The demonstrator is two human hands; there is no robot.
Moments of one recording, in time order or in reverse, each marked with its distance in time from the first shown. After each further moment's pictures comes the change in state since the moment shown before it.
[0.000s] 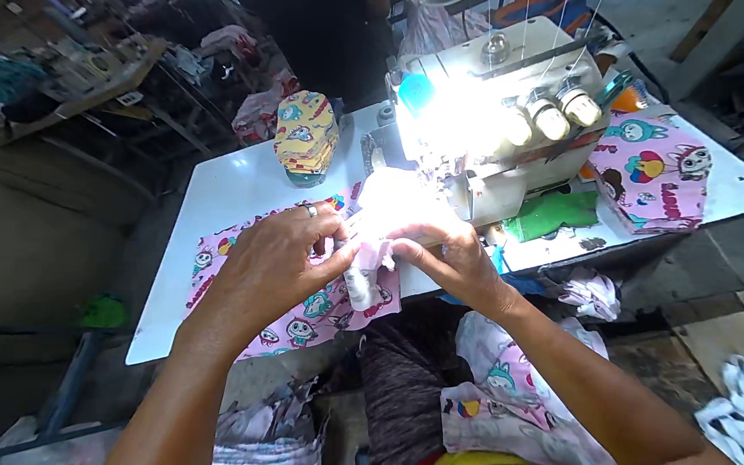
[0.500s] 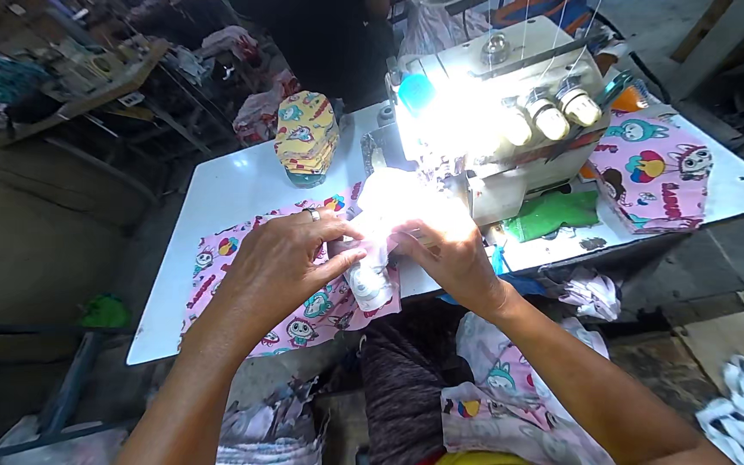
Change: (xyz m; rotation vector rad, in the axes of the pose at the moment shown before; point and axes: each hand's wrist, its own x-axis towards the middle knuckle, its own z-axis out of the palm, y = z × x) left_hand -0.002 0.002 0.004 -0.010 0.036 0.026; right_hand 0.000 0.006 0.006 -0.343 0.085 -0.097
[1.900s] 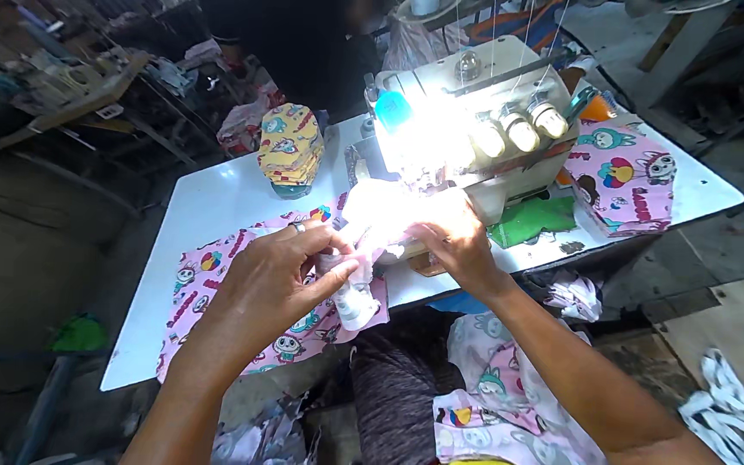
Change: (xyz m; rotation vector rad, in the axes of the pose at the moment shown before) left_hand 0.001 0.009 0.003 -0.094 0.035 -0.048; right_hand -0.006 0.039 -0.013 -0.035 0.065 -0.040
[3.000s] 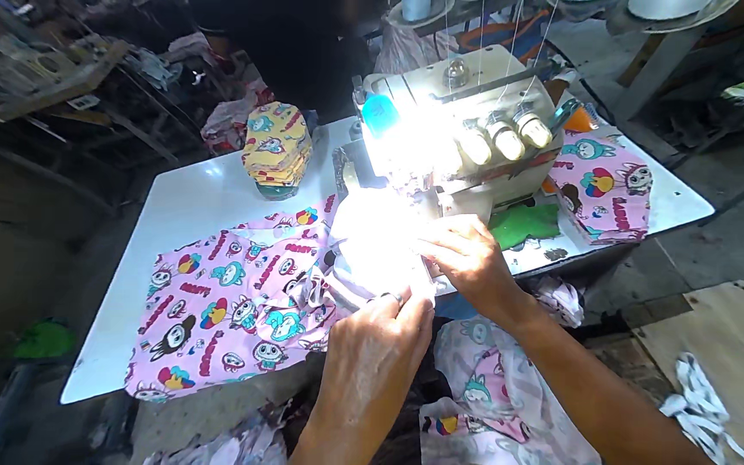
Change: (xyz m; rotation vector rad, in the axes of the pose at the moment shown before) left_hand -0.014 0.102 0.082 0.162 0.180 -0.012; right_hand -0.017 -0.001 -0.041 -0.226 -0.229 -0.130
